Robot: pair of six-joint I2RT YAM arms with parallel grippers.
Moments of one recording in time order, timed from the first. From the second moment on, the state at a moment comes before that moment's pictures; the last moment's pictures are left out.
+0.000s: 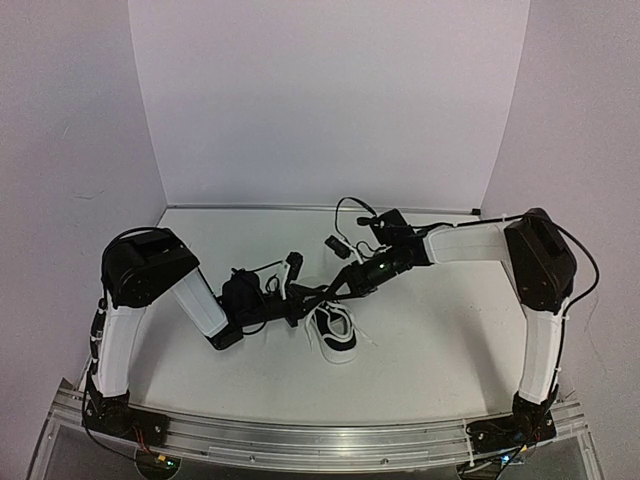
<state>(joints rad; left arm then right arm) -0.81 2.18 0.82 1.29 0.37 -0.33 0.63 2.04 1.38 -0.29 -0.92 0.11</state>
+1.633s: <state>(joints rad) -0.79 2.21 0.82 1.31 0.42 -0.35 0.59 2.10 1.35 -0.07 -0.93 0.31</state>
